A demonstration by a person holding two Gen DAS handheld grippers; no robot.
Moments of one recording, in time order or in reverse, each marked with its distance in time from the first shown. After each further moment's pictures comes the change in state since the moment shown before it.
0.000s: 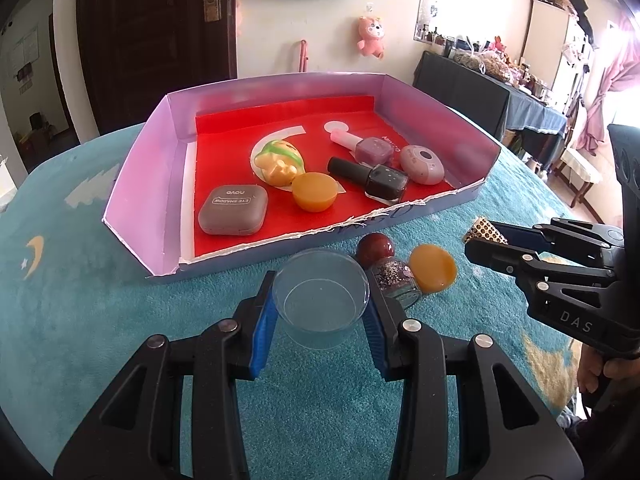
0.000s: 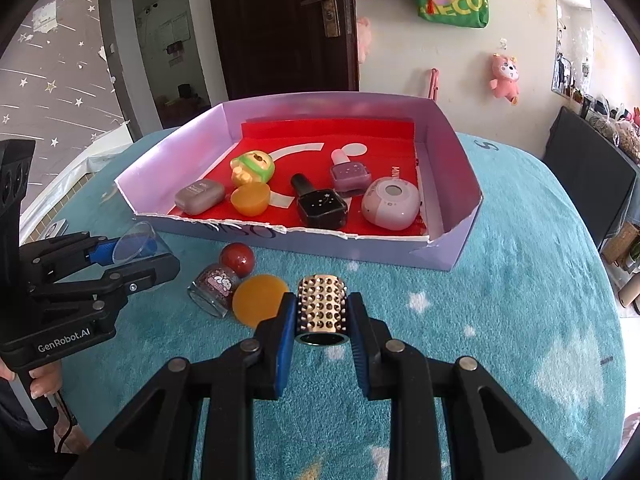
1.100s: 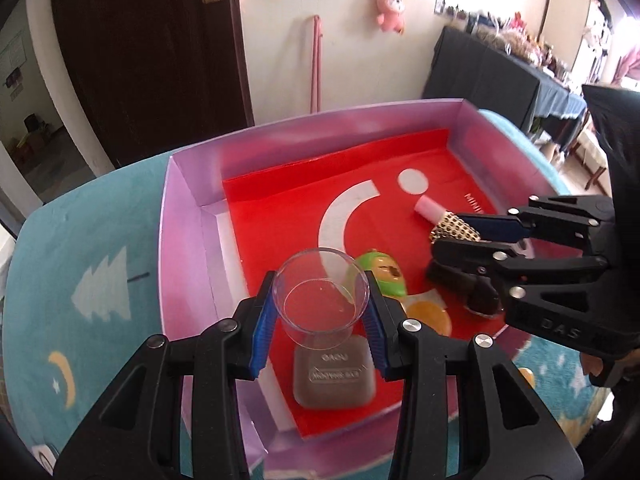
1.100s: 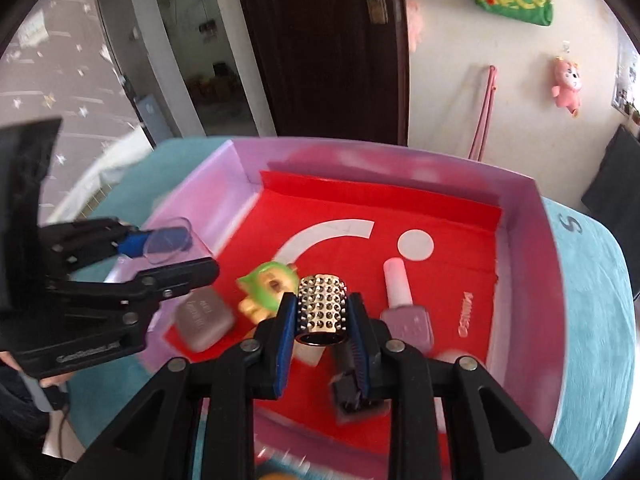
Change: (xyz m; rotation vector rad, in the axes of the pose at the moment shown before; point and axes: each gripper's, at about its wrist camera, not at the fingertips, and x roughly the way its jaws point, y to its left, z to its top) left arm 0.071 0.070 0.124 0.050 0.156 0.038; right arm 0.089 0.010 0.138 -0.073 0.116 0.144
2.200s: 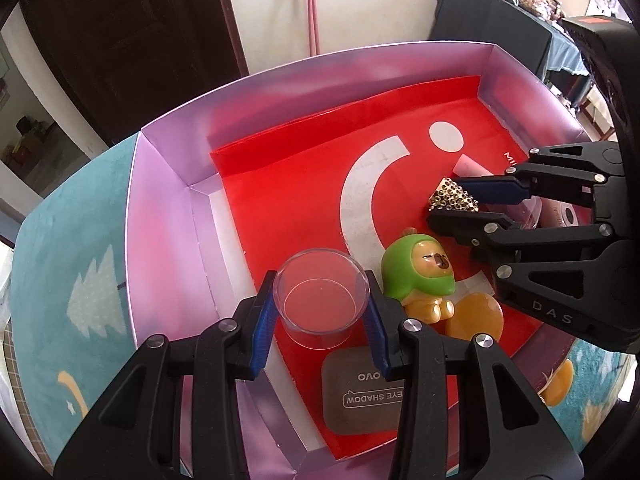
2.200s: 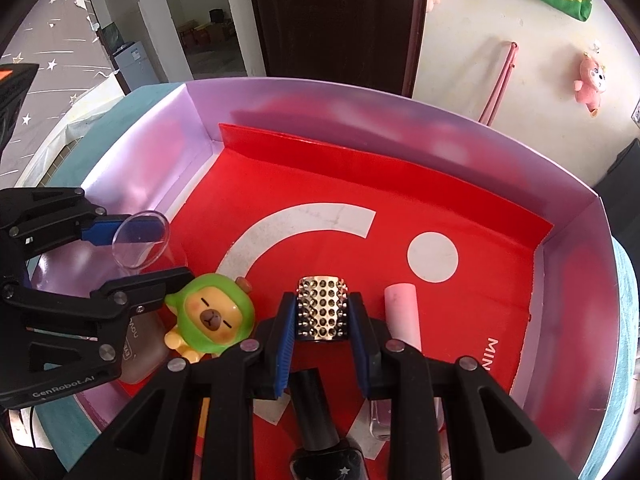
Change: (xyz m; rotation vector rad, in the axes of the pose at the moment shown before) left arm 0.043 0.000 0.011 0.061 0.168 0.033; right arm 0.070 -0.003 0.025 -0.071 0.181 -0.050
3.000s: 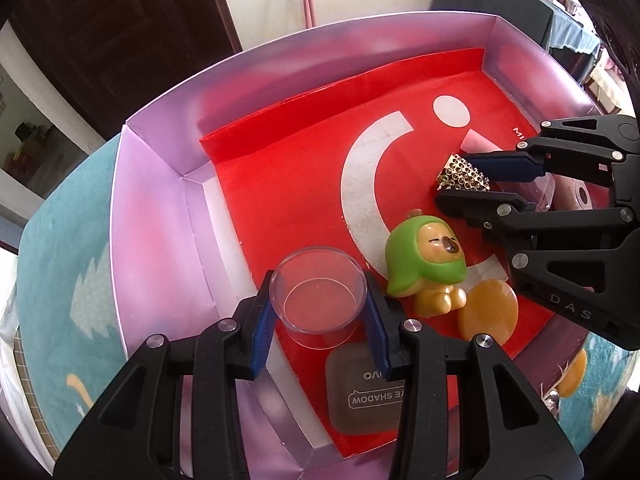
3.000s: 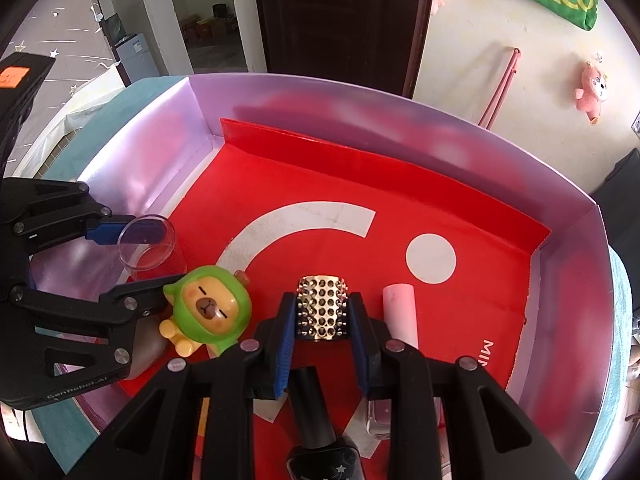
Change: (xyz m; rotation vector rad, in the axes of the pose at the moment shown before) left arm 0.022 0.002 0.005 0.040 0.068 0.021; right arm 0.002 0.005 -0.001 -0.025 0.006 -0.021
